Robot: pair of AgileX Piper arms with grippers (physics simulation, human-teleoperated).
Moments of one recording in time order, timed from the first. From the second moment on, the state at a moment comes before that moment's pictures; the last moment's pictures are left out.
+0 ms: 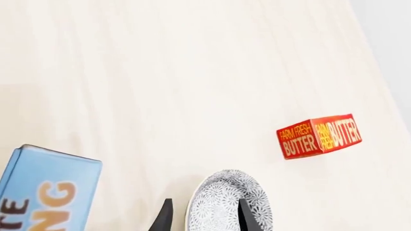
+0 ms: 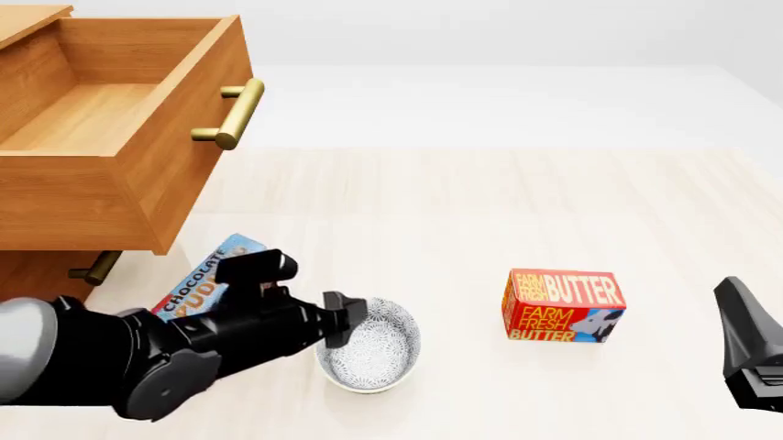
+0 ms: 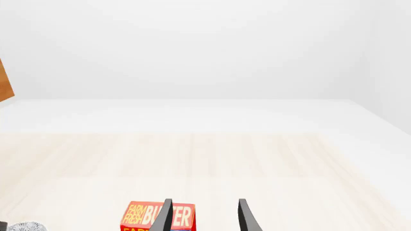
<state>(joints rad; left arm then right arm) -0.70 1.57 -0.43 -0.44 -0.62 0.00 0.01 0.00 0.00 0.00</state>
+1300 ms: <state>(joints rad) -0.73 1.58 -0.41 -0.47 -0.61 0.00 0.01 0.00 0.00 0.00</state>
